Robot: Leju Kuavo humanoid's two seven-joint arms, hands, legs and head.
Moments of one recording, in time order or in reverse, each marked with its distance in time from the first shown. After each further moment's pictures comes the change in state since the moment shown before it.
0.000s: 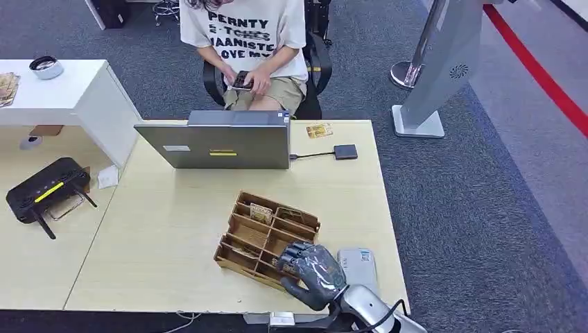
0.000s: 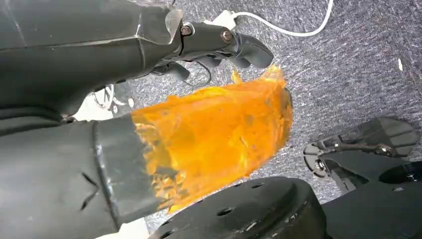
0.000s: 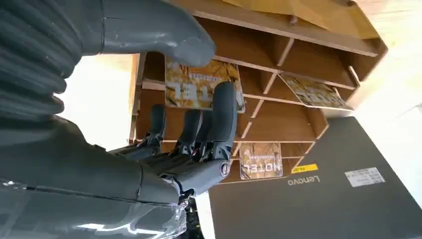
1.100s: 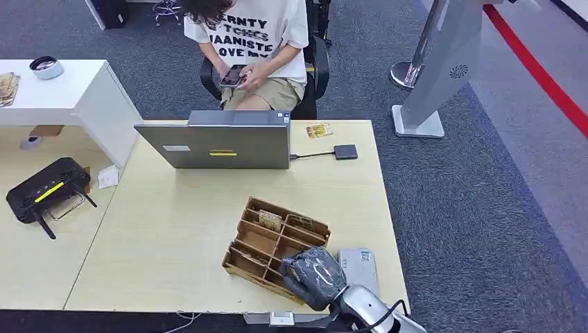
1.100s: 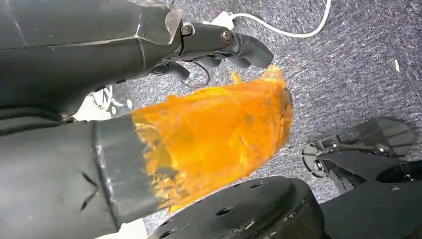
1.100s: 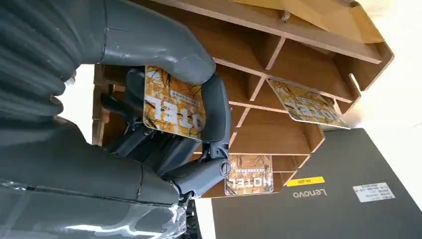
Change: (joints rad) left arm 0.000 0.000 0.000 0.000 -0.003 0.002 -0.007; right arm 0.000 0.003 -0.003 0.027 0.014 0.014 0.011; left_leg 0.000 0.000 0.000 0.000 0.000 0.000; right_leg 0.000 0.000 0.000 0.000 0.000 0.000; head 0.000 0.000
